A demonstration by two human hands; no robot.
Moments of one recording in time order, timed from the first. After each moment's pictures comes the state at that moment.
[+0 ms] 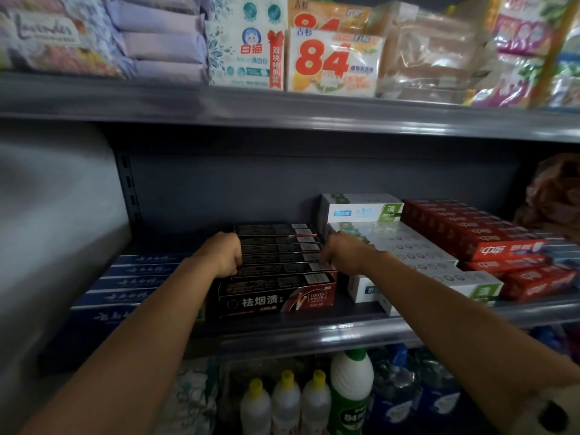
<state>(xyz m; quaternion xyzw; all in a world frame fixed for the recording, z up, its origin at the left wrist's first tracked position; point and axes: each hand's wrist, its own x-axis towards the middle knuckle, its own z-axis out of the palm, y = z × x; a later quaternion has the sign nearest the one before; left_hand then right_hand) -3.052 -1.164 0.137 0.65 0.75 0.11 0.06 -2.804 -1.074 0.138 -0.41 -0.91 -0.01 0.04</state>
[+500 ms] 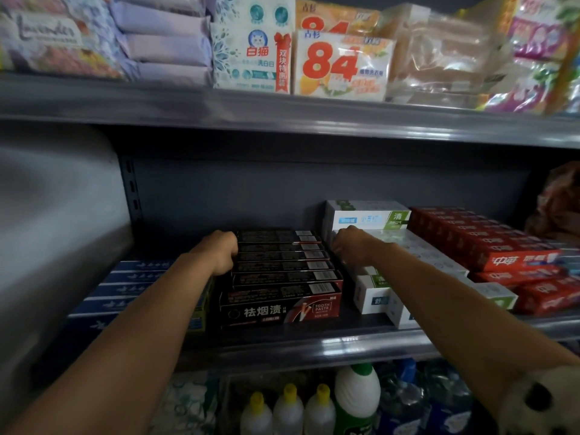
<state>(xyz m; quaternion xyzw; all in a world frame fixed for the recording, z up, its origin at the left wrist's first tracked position) -3.073 -1.148 0.140 0.64 0.76 0.09 0.04 -2.805 -1.042 0.151 -0.47 -0.88 -0.03 0.02</state>
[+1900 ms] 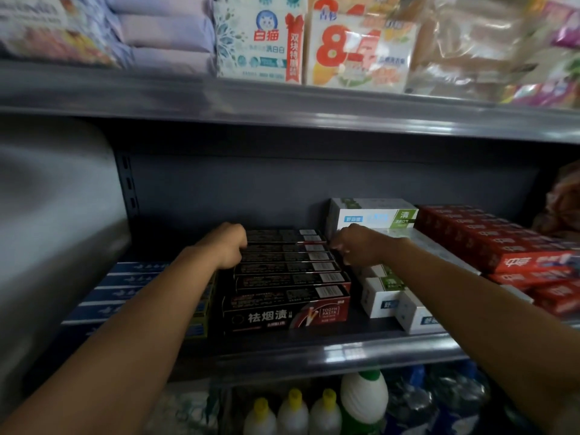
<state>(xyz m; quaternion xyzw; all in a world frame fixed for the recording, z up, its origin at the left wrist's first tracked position) -3.072 -1.132 0.150 0.67 0.74 0.08 0.01 -2.810 -1.041 0.163 -0.39 -0.92 -0.04 -0.01</state>
